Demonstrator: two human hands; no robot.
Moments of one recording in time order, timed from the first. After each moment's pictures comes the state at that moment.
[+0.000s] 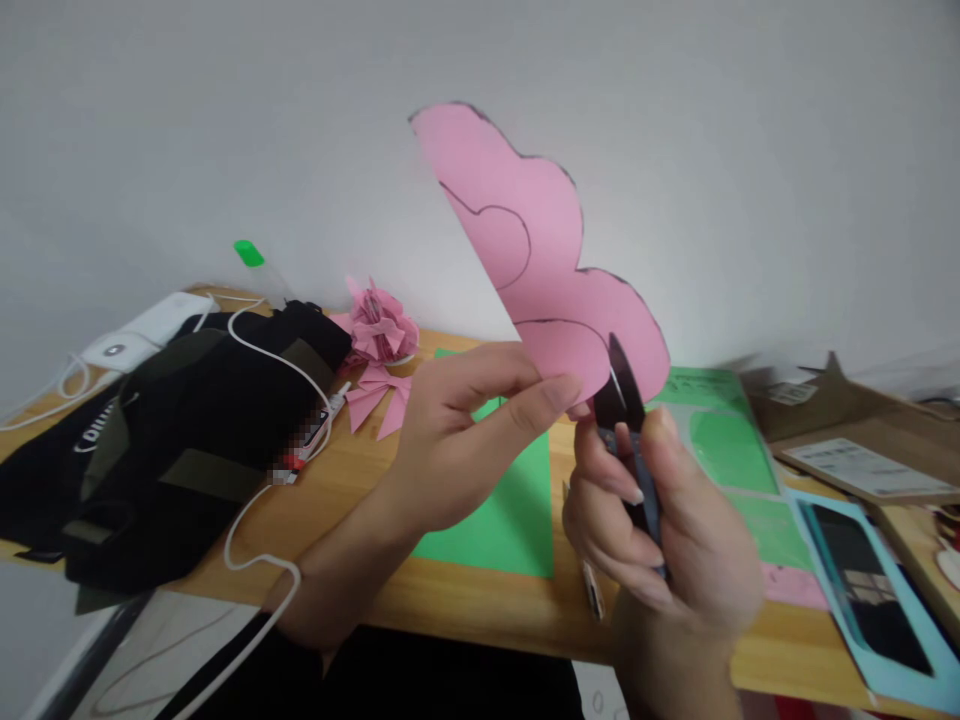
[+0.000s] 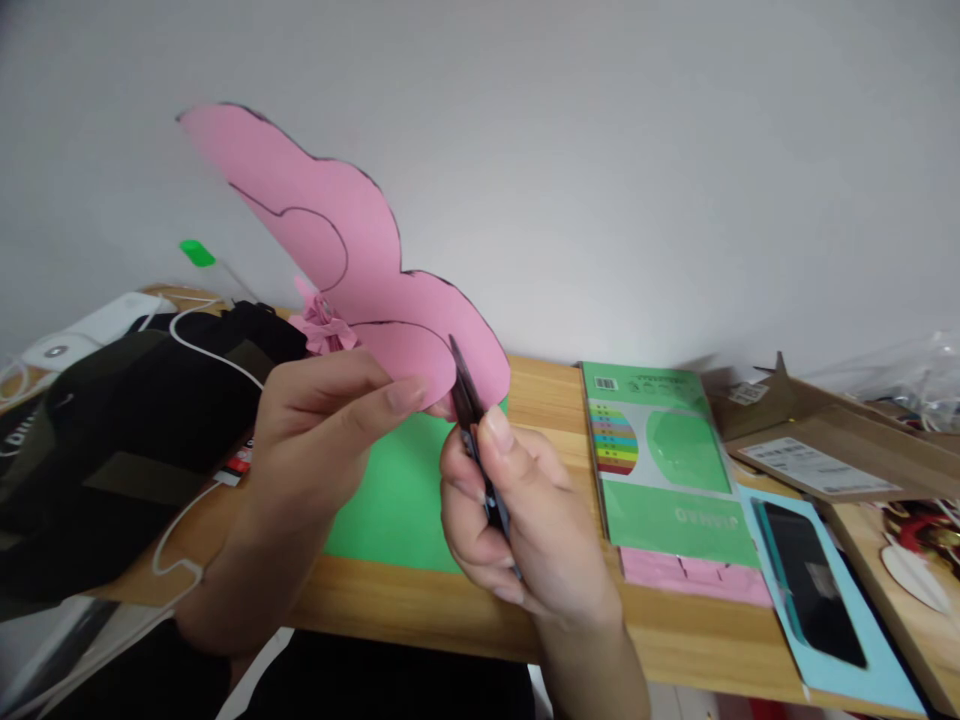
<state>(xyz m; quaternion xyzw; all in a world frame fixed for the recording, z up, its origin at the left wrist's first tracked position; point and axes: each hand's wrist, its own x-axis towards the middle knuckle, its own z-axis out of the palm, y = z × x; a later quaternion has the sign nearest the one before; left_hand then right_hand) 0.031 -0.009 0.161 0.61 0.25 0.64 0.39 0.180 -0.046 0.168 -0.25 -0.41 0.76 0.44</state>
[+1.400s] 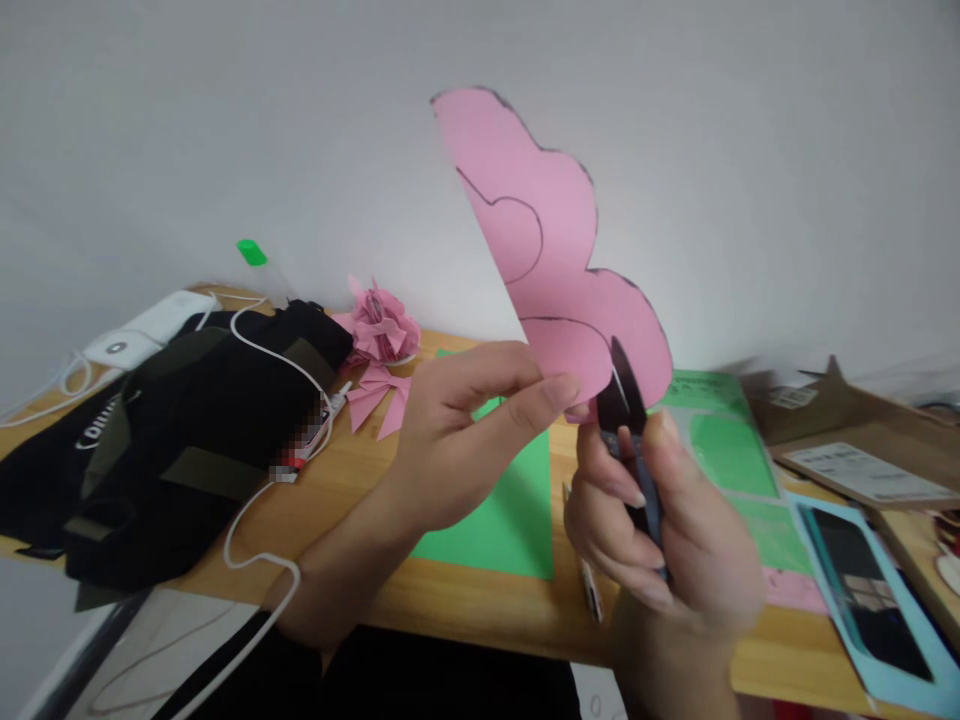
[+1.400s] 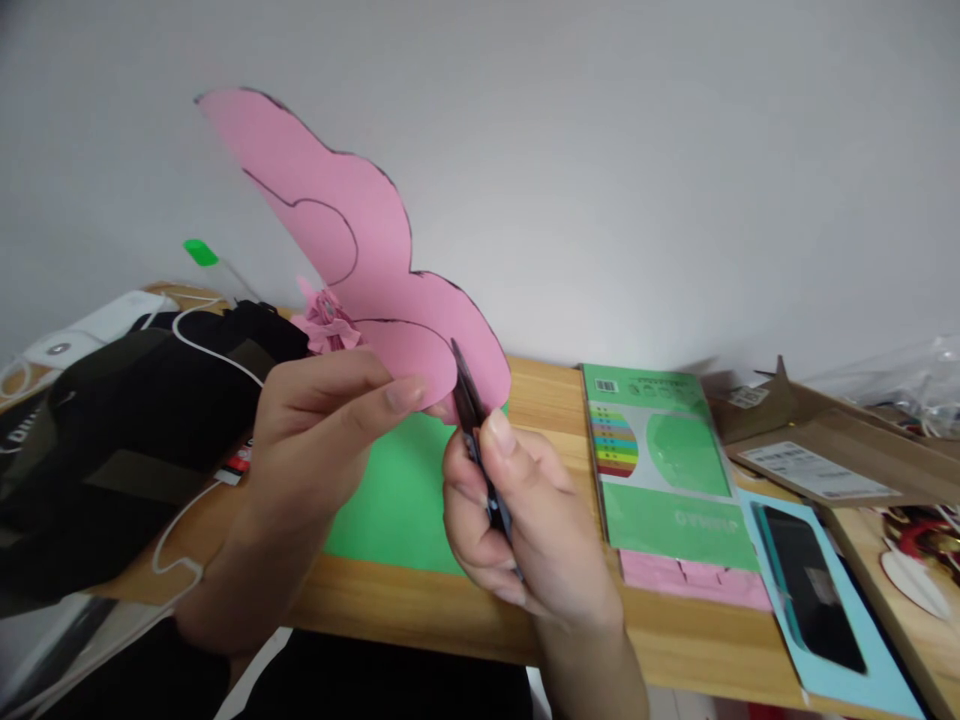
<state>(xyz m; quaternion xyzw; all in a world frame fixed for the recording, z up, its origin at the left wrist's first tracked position) 0.030 -0.009 0.160 0.60 0.24 0.64 0.40 0.181 -0.047 0.165 -0.23 -0.40 0.77 0.44</state>
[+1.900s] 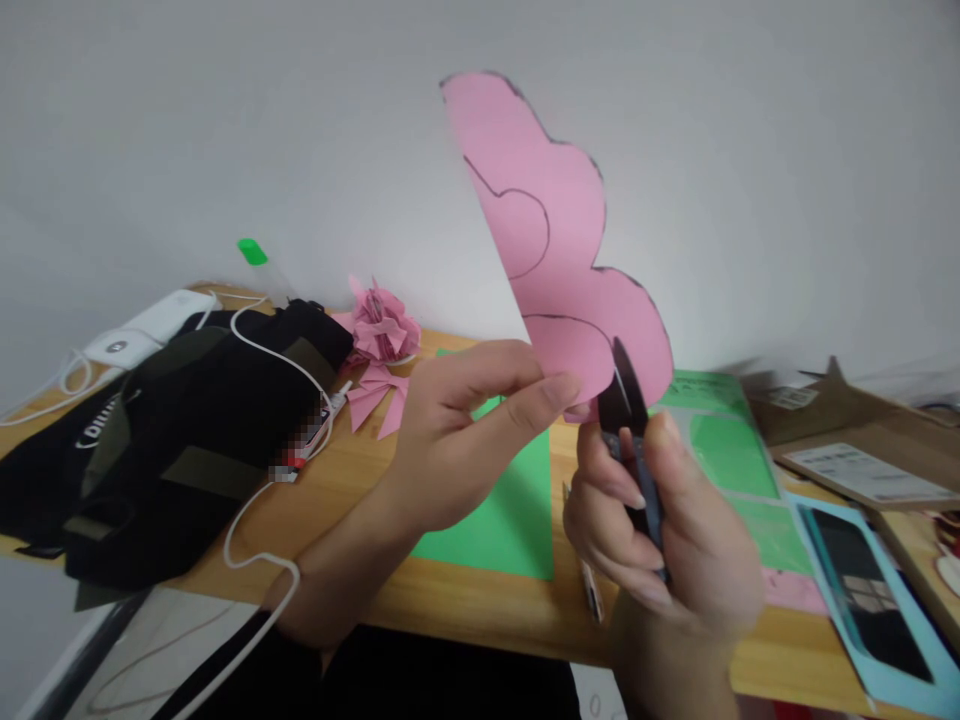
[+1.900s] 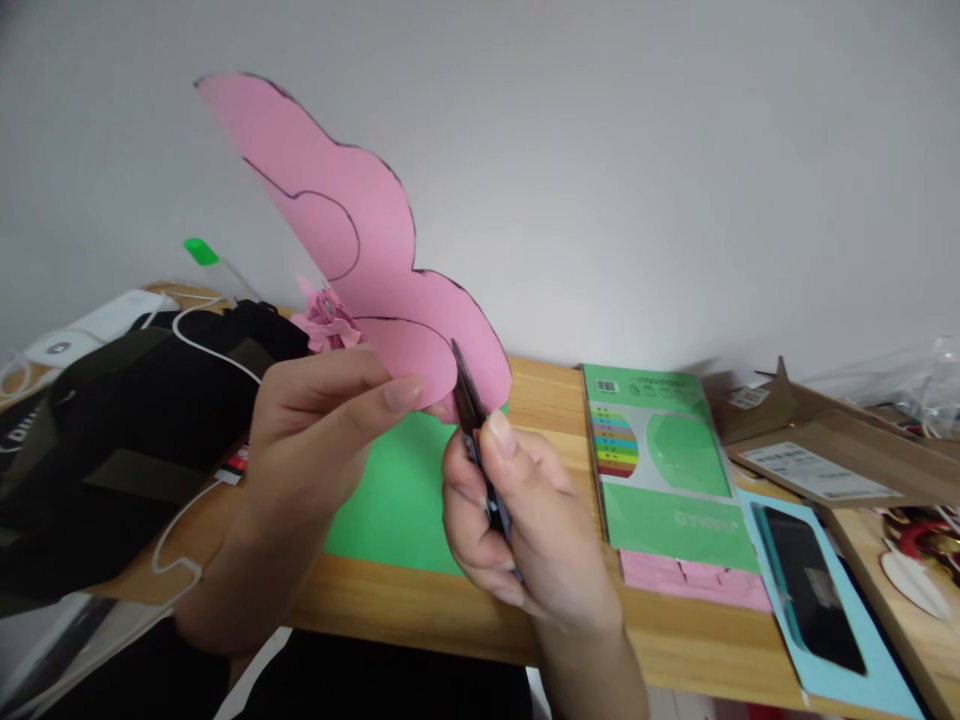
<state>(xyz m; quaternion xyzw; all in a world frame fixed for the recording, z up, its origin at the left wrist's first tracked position) 0.030 -0.009 0.161 0.60 0.24 0.65 0.40 0.178 -0.047 0.167 -0.24 -0.41 0.76 0.45</state>
